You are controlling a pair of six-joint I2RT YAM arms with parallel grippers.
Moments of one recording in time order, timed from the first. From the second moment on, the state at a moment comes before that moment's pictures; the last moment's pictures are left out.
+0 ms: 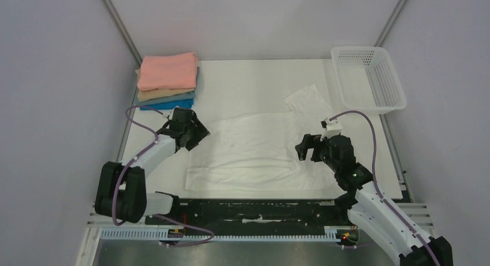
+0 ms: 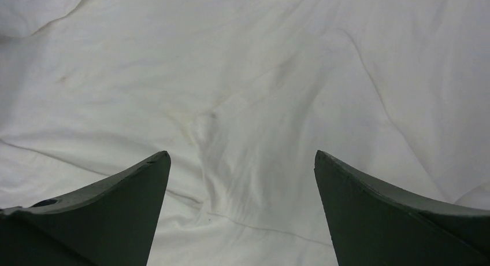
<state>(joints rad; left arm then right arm) -0.23 1.24 0.65 -0.32 -0.05 -0.90 0.41 0.63 0.33 -0.18 0.03 0.33</state>
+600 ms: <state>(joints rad) -0.17 1.57 0.80 -0.17 -0.04 -0.83 0.41 0.74 0.33 -0.12 0.05 0.26</state>
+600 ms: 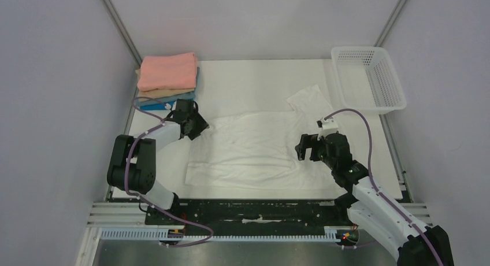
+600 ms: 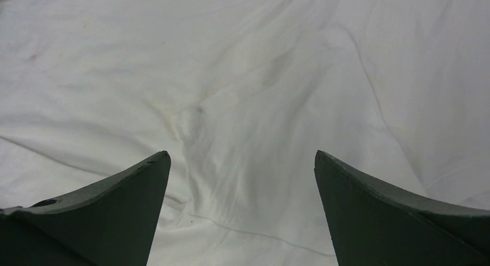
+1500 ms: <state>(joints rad) -0.17 1.67 0.90 -0.21 0.00 -0.81 0.41 0.74 0.33 -0.12 0.10 0.23</state>
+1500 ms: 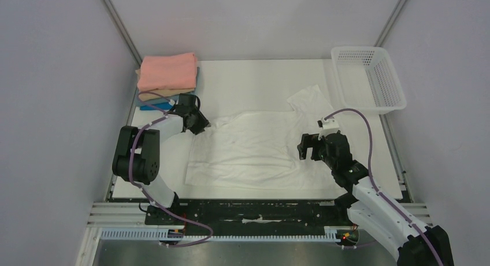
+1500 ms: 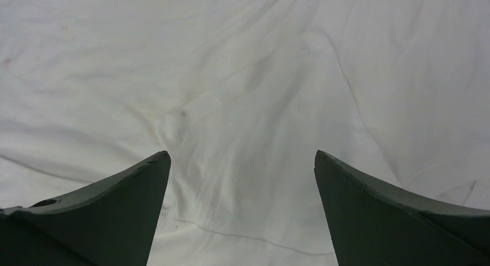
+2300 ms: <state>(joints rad) -0.16 1.70 0.94 -0.16 0.08 -0.81 0.41 0.80 0.37 -0.14 0.20 0.25</state>
